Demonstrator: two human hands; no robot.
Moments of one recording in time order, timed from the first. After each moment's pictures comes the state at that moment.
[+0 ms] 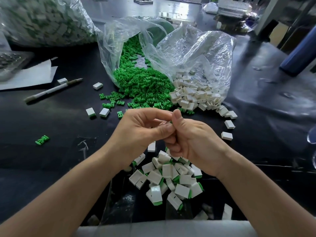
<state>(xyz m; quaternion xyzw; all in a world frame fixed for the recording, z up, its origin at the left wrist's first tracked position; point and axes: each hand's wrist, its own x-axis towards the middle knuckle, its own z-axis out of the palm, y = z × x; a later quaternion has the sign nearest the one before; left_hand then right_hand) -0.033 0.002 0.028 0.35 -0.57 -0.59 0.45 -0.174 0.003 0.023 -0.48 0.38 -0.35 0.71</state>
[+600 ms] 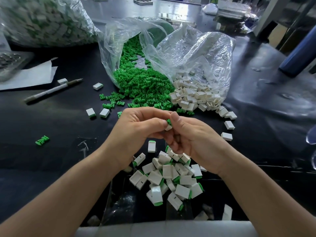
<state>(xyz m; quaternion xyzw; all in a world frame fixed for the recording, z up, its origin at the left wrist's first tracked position) -0.031 -0.002 0.027 0.38 -0.54 -0.58 0.47 -0.179 0.000 0.024 -0.55 0.40 -0.33 0.66</state>
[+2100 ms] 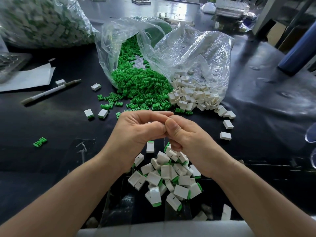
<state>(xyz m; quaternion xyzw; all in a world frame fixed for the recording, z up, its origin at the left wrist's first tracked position) -0.035 0.001 0.024 0.37 -0.48 -0.63 0.49 -0.172 0.003 0.019 -0.64 0.46 -0.34 0.51</state>
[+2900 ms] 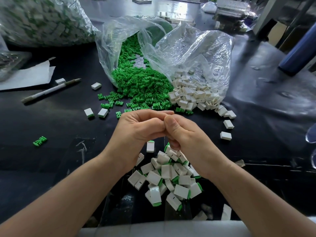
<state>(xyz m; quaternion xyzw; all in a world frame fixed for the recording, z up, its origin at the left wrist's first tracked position) -0.038 0.001 0.021 0.37 -0.44 -0.64 0.51 -0.168 0.004 0.017 -0.64 0.46 -0.36 0.50</state>
